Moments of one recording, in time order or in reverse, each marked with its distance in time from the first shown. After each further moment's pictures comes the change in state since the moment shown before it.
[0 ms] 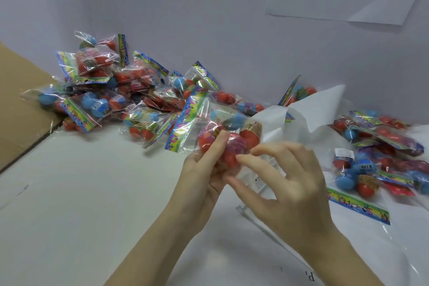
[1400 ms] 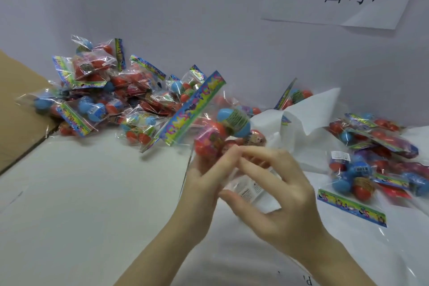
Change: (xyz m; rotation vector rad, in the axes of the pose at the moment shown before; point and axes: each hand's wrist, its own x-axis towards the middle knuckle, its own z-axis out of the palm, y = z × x) left_hand -0.007 -0.008 0.003 0.193 -0.144 0.185; right_hand 0.000 -0.010 -0.002 0.363 -0.002 0.124
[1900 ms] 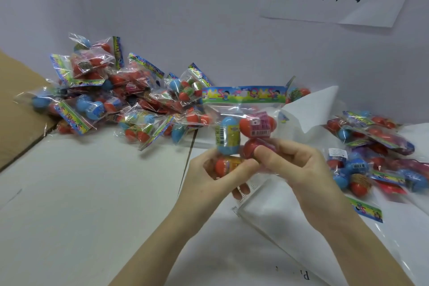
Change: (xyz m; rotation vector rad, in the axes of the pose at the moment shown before) left_hand 0.003 0.001 -0.004 0.321 -0.010 -0.007; right_hand 0.021 0.015 -0.025 0.866 -0.218 0.840
